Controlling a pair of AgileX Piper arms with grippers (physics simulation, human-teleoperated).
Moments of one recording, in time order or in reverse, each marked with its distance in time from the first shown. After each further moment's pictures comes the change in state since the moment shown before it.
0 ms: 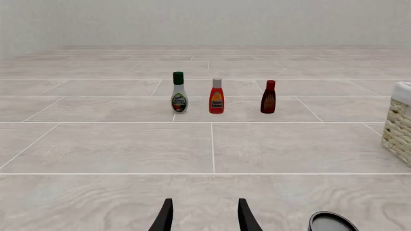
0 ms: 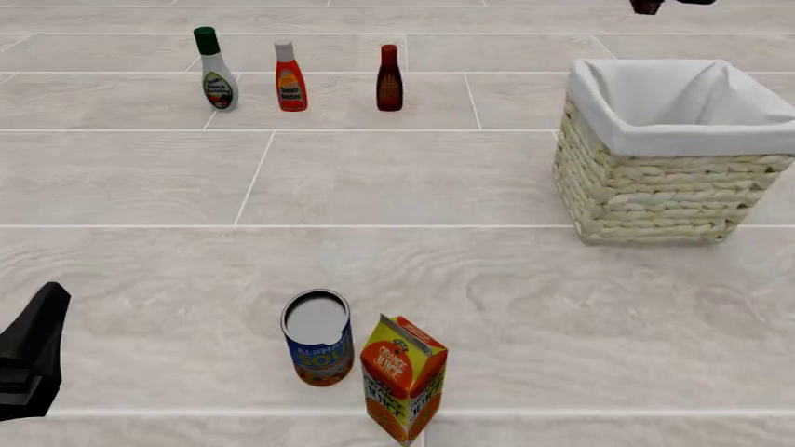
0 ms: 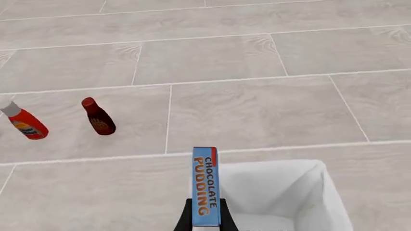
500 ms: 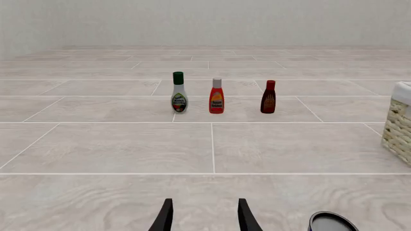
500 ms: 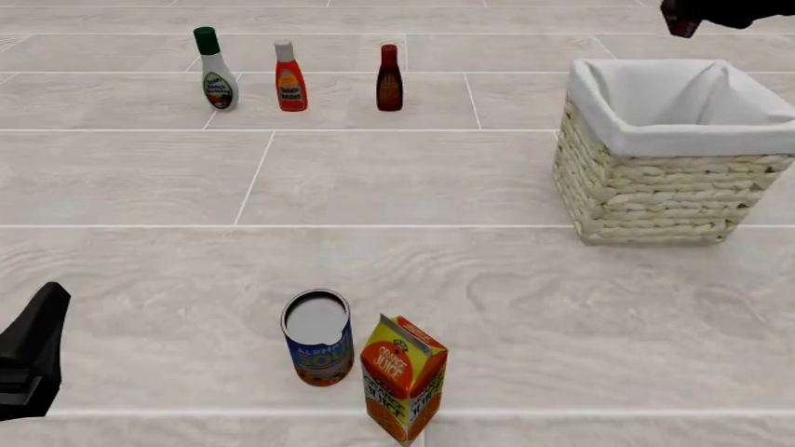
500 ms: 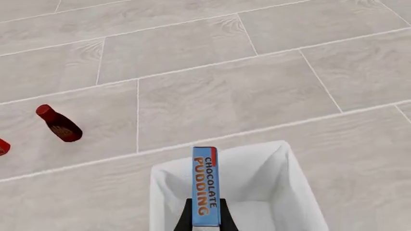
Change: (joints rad) left arm 0.000 0.000 0.000 0.000 0.000; right arm -0.106 0.041 0.006 0.011 0.051
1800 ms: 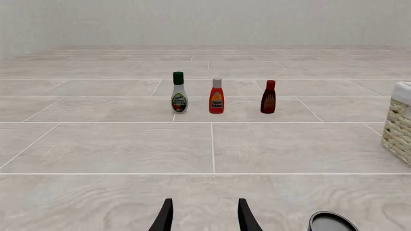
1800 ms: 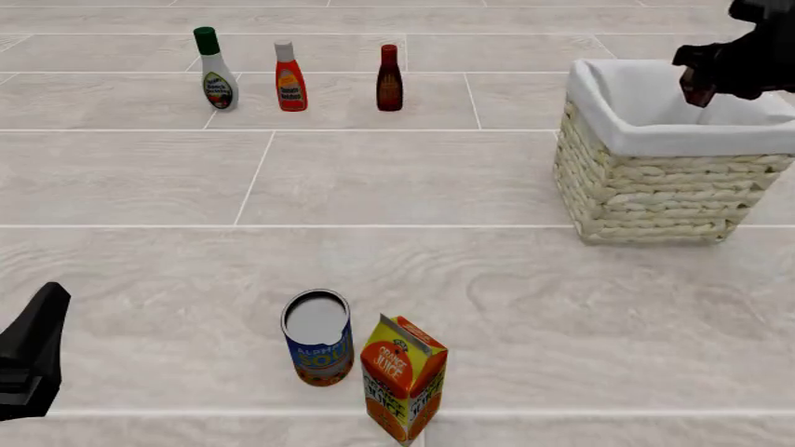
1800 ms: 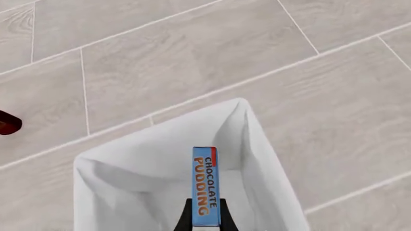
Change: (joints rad) left arm 0.000 0.000 0.000 0.000 0.000; right arm -0.108 0.087 0.110 -0.024 0.050
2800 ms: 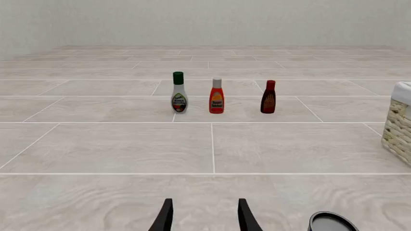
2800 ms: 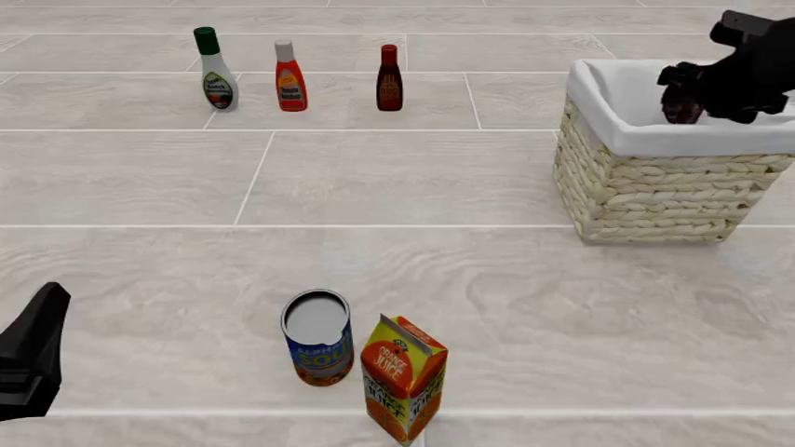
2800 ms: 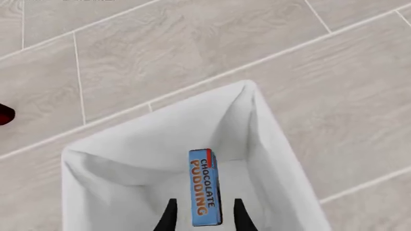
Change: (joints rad) left arm 0.000 0.000 0.000 0.000 0.000; right arm 0.014 0.033 0.039 -0.016 0.028
